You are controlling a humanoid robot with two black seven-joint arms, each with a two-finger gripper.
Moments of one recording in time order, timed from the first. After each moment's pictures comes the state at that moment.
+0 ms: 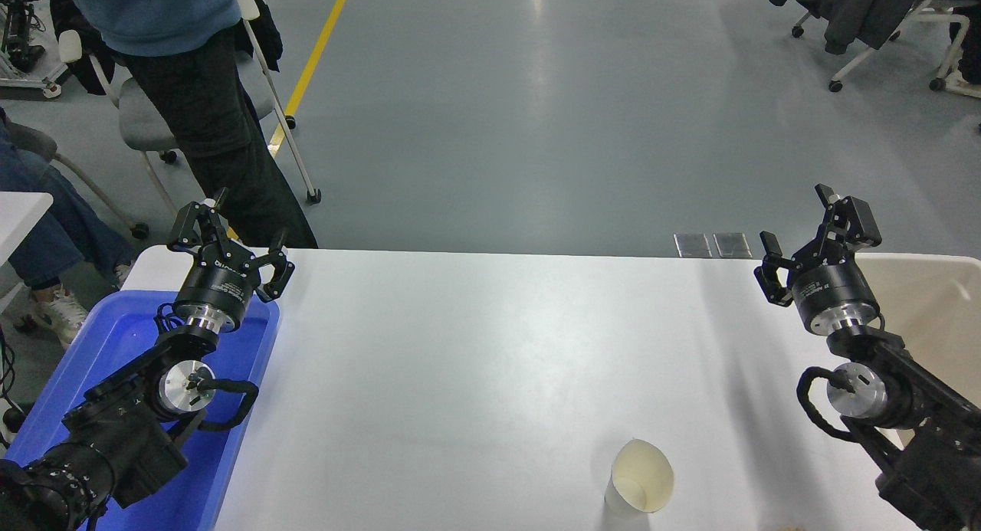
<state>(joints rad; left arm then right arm) -0.62 0.29 -0.80 -0.44 0.08 -0.50 -0.60 0.51 -0.39 0.90 0.83 -0.26 0.00 0.51</state>
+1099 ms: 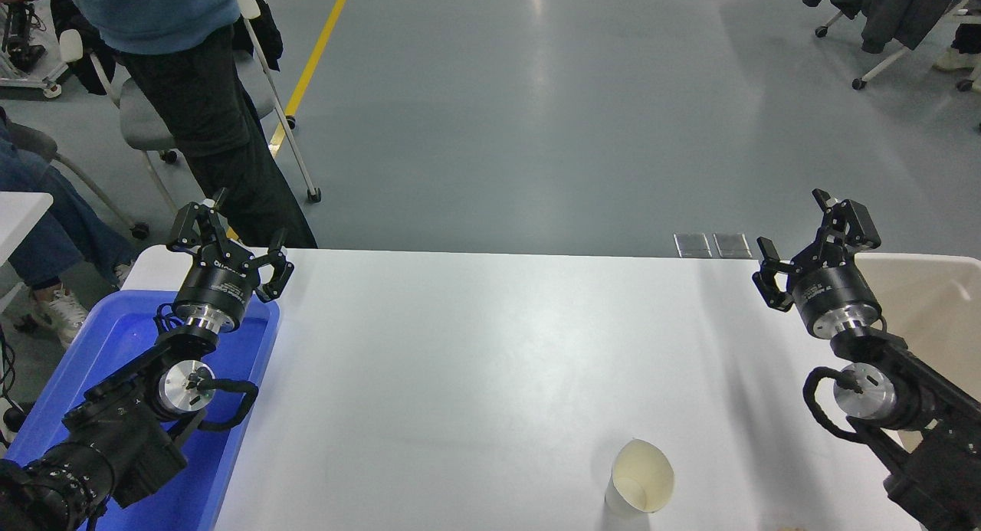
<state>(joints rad) -0.62 0.29 -0.80 -0.44 0.08 -0.50 -0.60 0.51 -0.47 0.86 0.93 -0.21 0.00 0.40</state>
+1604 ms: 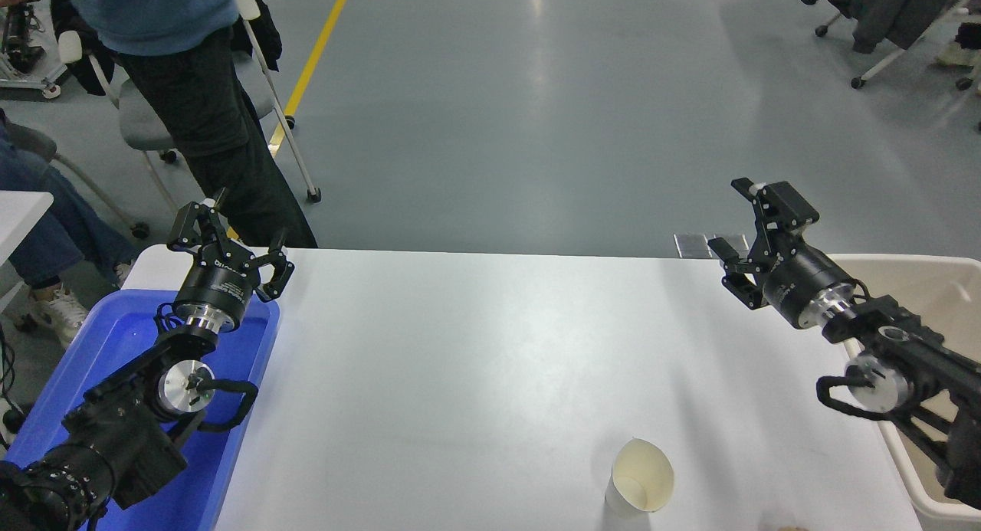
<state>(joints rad) -0.62 0.29 -0.80 -0.44 0.08 -0.50 -0.60 0.67 -0.64 0.49 1.16 -0.60 -0.01 0.34</state>
